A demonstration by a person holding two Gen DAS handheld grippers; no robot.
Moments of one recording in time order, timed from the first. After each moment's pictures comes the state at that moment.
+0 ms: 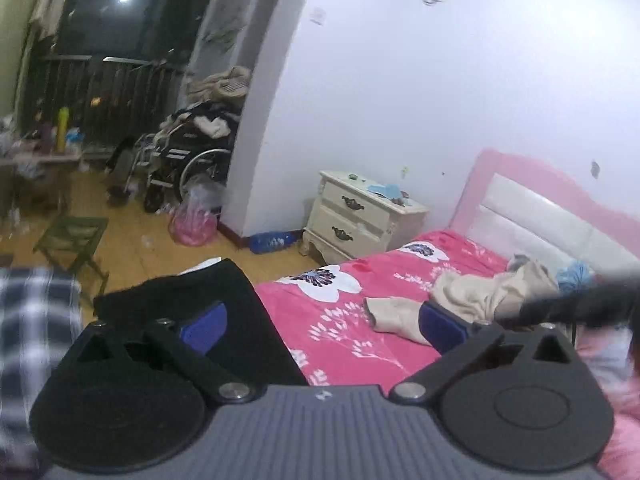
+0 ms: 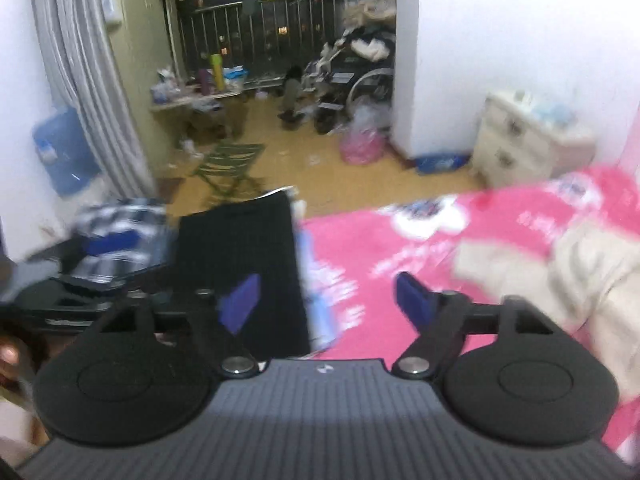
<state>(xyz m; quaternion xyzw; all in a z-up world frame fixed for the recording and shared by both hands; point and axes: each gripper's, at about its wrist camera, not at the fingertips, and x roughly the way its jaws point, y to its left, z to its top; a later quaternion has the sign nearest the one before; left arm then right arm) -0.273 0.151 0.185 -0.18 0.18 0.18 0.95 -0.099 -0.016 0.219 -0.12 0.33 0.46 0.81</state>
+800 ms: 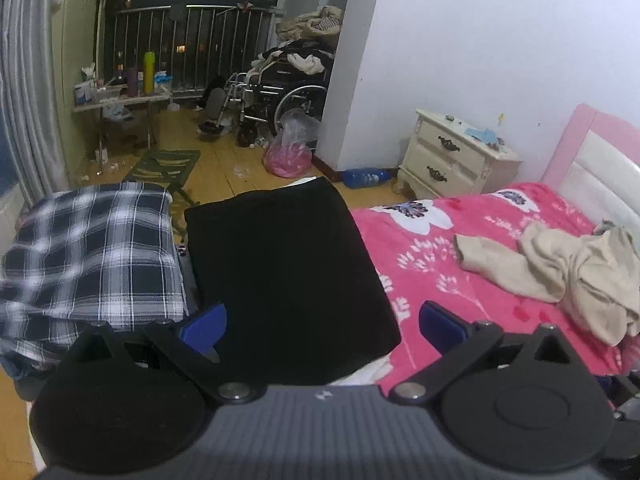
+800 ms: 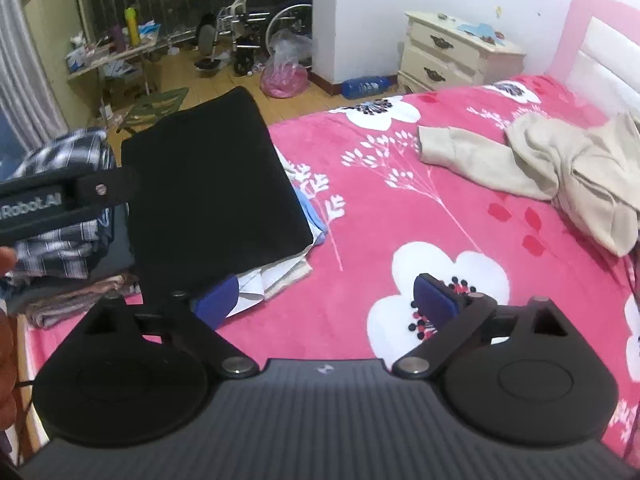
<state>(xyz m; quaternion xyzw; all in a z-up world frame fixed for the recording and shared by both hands) -0.299 0.151 0.161 -0.19 0.29 0.31 0.88 -0.192 0.009 0.112 -0.16 0.39 0.32 0.85</state>
